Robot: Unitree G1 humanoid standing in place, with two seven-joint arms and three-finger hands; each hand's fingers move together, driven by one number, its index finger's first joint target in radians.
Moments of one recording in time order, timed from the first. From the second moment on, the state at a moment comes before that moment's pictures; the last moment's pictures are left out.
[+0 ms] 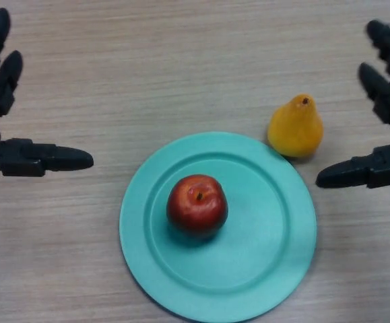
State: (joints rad) left arm -0.24 0.39 0.25 -0.27 -0.26 0.36 -0.12; right arm -0.26 -0.34 -0.12 -0.38 0.25 0.55 0.14
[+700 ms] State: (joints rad) left arm -0.22 0.38 0.23 -0.19 -0.22 0.24 -0.15; right arm -0.28 -0.34 -0.10 -0.20 0.17 0.43 0.19
